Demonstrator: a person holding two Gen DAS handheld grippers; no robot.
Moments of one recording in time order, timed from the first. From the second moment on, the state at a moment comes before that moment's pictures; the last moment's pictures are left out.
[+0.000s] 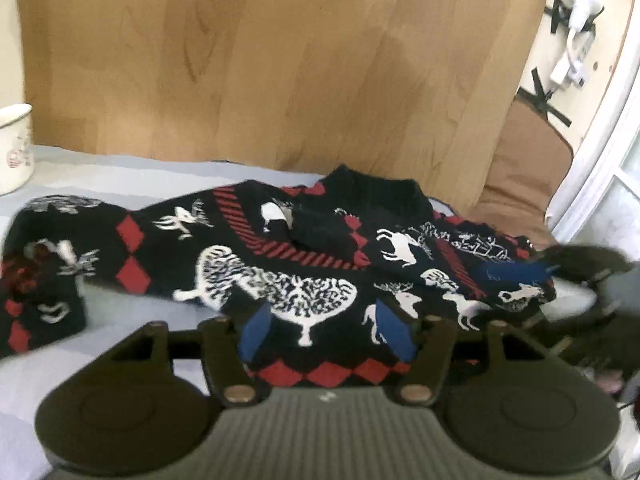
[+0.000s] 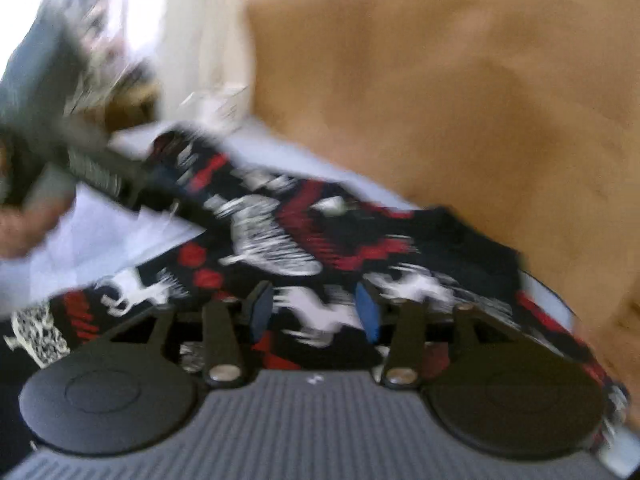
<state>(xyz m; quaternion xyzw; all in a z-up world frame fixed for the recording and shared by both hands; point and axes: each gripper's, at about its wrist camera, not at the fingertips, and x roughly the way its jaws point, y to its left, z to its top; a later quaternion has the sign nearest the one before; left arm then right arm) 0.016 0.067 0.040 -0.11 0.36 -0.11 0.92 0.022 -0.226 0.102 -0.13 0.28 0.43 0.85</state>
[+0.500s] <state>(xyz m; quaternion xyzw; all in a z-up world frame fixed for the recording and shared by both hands) 0.115 0.055 -0.006 -0.31 0.40 -0.13 0.85 0.128 -0.445 0.048 0.23 0.37 0.15 0.89</state>
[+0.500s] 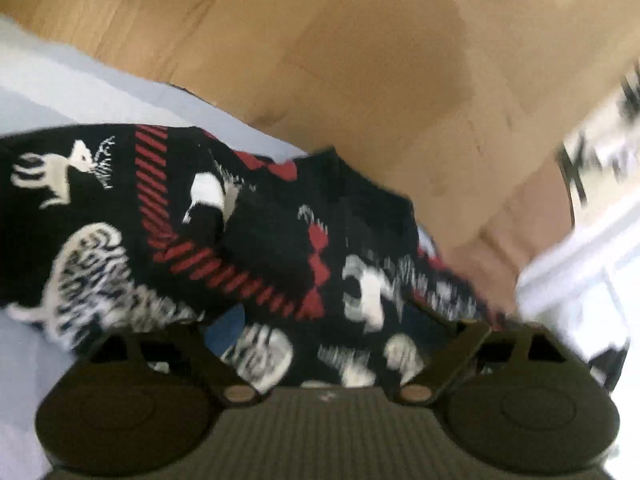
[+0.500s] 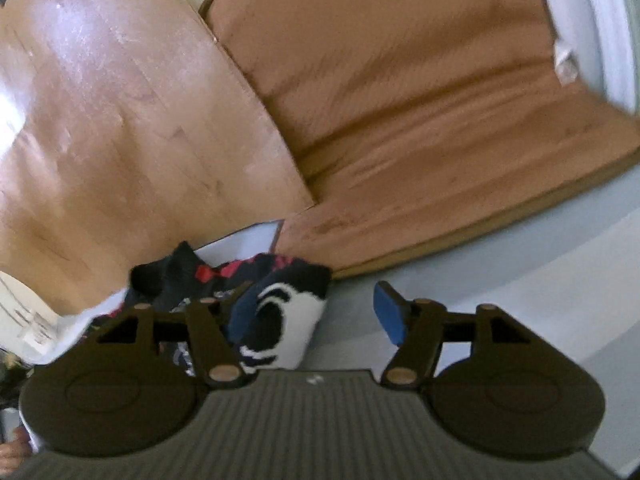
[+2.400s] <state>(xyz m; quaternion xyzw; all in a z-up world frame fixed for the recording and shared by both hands) -0.038 0.169 0.066 -0.25 0.22 0.01 0.94 0.064 -0.332 0.106 0.00 0.31 0.21 0.93</state>
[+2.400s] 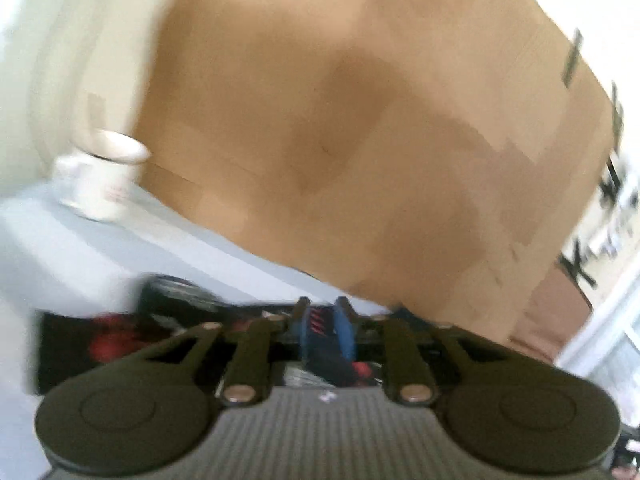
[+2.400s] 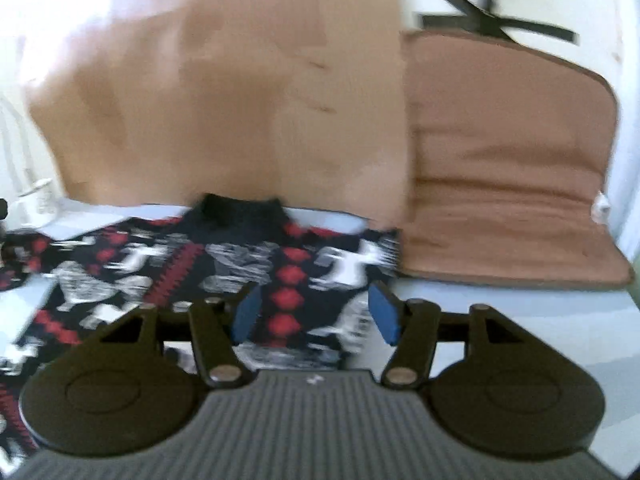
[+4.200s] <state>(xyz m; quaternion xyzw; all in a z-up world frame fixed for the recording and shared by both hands) 0.028 0.021 0.028 0.11 0.29 -0.10 0.94 0.064 -0.290 0.073 0.37 0.30 0.19 0.86</state>
